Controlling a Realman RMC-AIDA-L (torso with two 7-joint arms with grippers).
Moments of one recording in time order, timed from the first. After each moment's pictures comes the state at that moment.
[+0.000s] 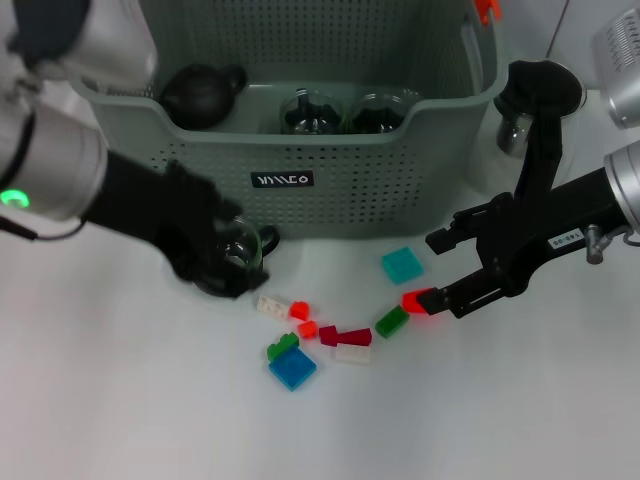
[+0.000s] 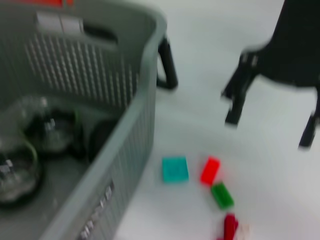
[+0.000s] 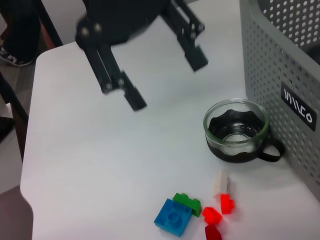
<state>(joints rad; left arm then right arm) -0.52 -2.17 1.09 1.64 2.45 1.80 -2.09 0.75 2.05 -1.01 -0.94 -2.25 -1.66 1.82</state>
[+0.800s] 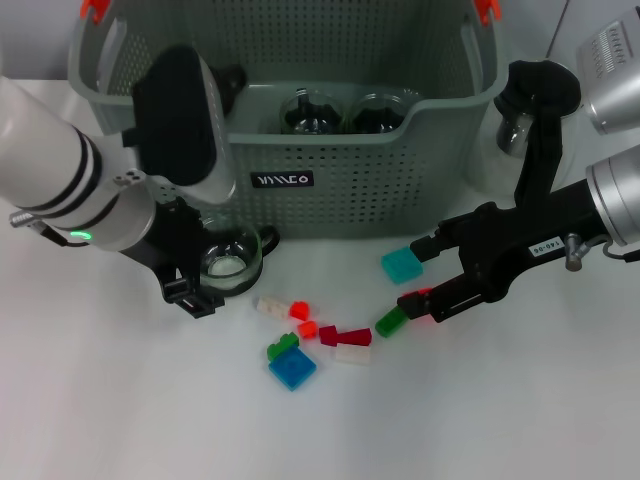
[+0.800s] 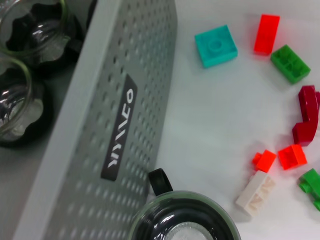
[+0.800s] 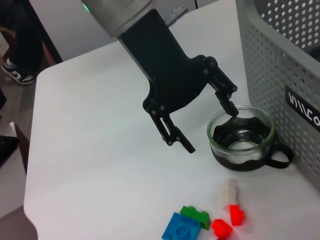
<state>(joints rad) -0.55 -2.17 1.34 1.36 2.76 1.46 -1.92 0.75 2.07 -0.98 -0.89 -2.25 -1.63 1.82</state>
